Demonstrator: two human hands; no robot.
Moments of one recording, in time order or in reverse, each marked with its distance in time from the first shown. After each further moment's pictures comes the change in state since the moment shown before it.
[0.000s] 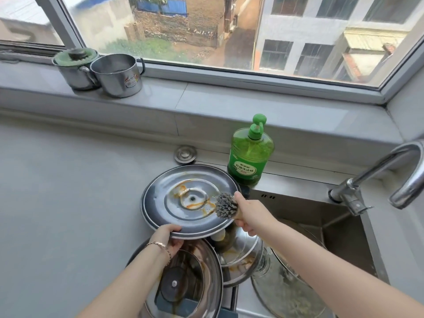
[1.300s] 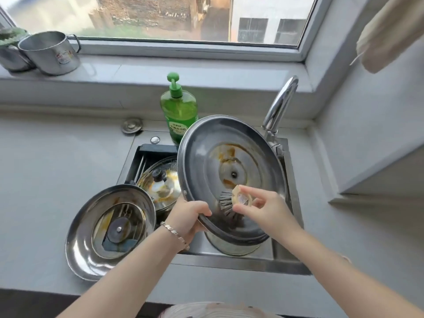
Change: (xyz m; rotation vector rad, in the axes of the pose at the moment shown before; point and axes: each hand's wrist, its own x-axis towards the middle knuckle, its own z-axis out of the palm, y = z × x) left_hand -0.195 -0.174 0.094 0.448 -0.500 0.212; right_hand -0.139 0.182 -0.145 -0.109 0.216 -0.437
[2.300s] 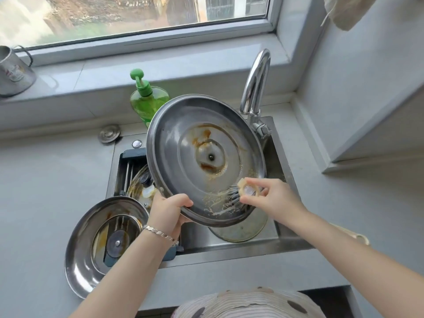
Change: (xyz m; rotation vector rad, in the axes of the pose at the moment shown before) left_hand 0.012 0.015 -0.001 0.040 0.145 0.058; right_hand 0.000 0.016 -0.011 -0.036 0.086 0.197
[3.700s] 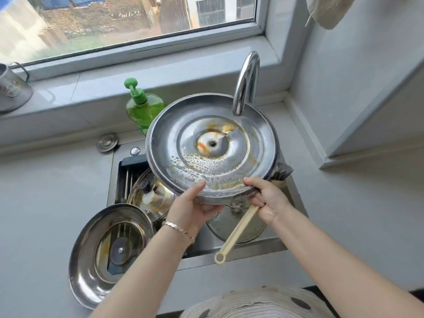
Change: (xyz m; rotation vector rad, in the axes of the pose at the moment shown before) left_hand 0.011 -0.016 0.023 -0.122 -0.213 -0.191; right_hand 0.016 -0.005 0.026 1.309 0.092 0.404
